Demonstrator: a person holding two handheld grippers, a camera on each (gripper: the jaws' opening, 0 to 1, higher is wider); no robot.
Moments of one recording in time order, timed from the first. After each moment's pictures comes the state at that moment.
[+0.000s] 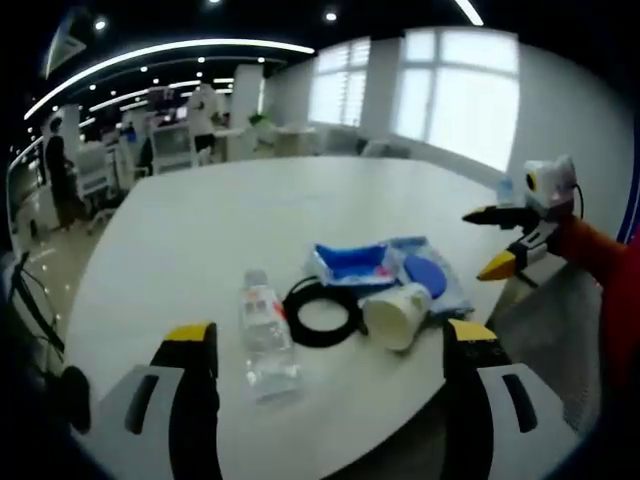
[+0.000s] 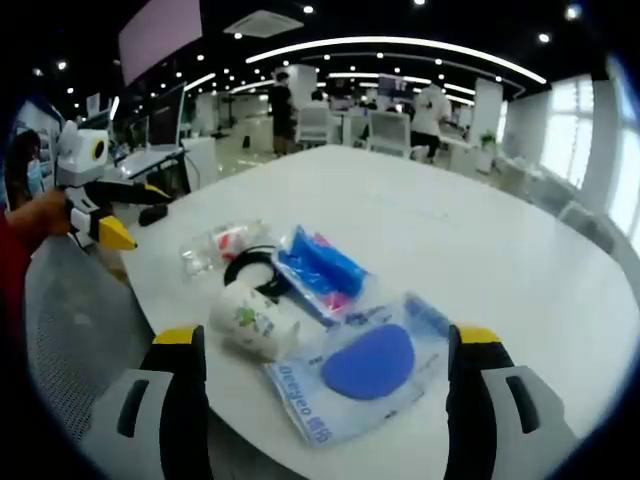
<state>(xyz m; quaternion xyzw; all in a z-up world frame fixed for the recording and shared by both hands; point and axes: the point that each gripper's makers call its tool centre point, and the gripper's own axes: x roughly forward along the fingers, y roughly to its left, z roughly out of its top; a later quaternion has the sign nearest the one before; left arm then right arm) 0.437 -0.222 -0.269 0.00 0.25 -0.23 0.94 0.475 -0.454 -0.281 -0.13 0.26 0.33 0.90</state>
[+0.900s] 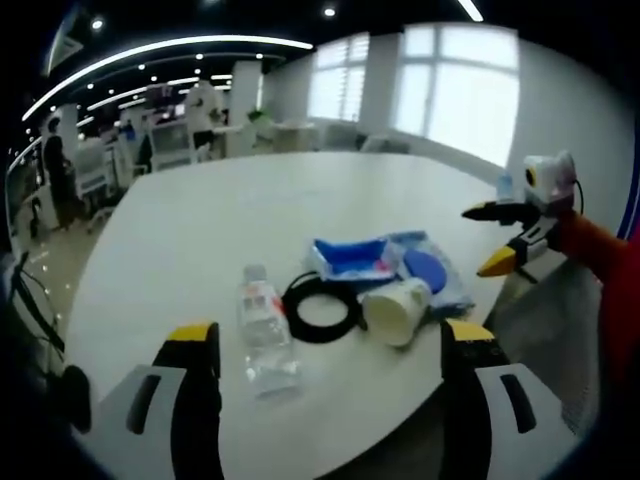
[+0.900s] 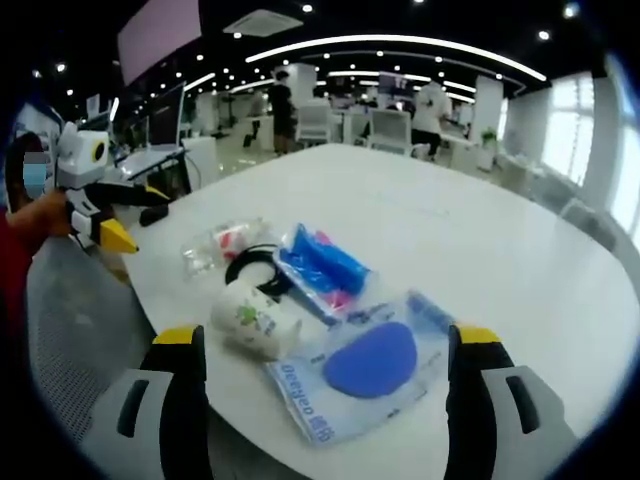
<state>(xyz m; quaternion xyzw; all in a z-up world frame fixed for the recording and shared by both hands) 0.435 -0.222 -0.273 0.01 0.26 -0.23 0.94 0.474 -0.453 -0.284 -0.13 0.26 0.33 0.90</state>
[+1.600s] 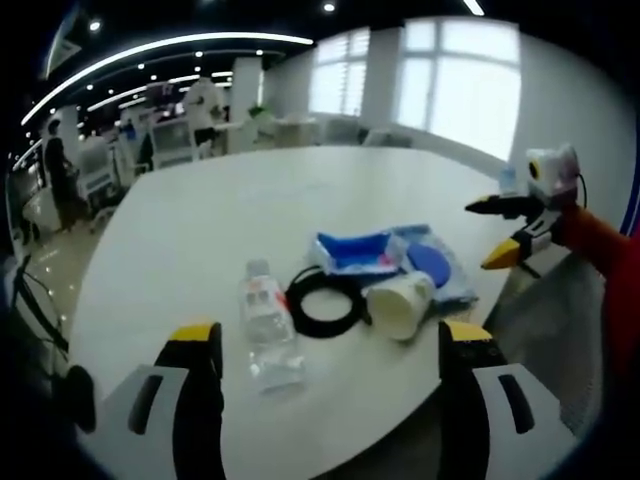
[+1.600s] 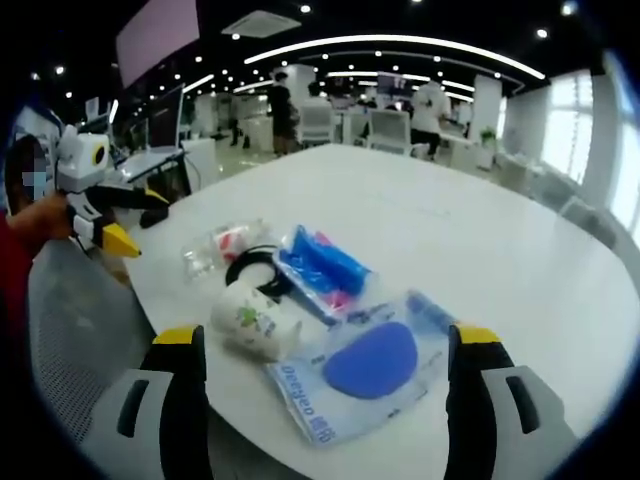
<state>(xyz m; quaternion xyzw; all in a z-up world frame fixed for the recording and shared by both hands) 0.434 -0.220 -0.277 0.02 0.27 -0.23 0.93 0.475 -0.453 -0.283 -0.12 0.26 0.33 0.90</state>
